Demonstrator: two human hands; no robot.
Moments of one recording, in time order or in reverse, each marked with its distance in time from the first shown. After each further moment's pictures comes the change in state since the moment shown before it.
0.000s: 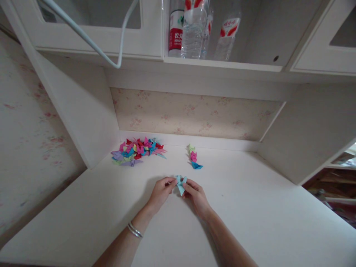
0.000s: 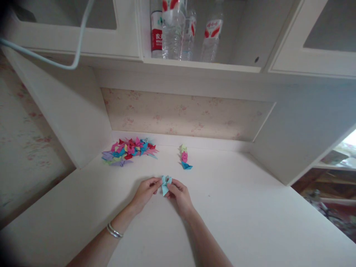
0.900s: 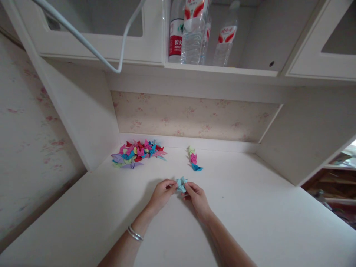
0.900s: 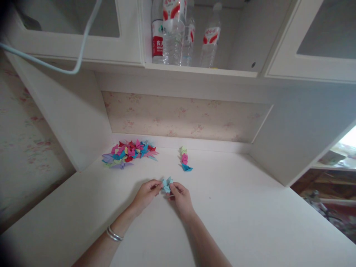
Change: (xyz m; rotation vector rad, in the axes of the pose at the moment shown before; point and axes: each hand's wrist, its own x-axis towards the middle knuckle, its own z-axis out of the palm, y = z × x) left_hand 0.006 -0.010 -0.005 0.067 -0.033 0.037; right_hand -0.001 0.001 0.004 -0.062 0.097 -0.038
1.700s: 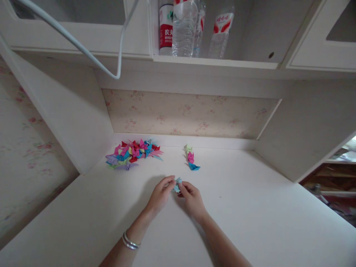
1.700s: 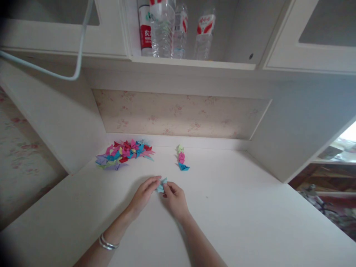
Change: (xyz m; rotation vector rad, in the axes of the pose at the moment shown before) left_hand 0.004 0.016 0.012 -0.110 0.055 -0.039; right_hand 0.005 -0.002 0.000 -0.263 -0.029 -0.124
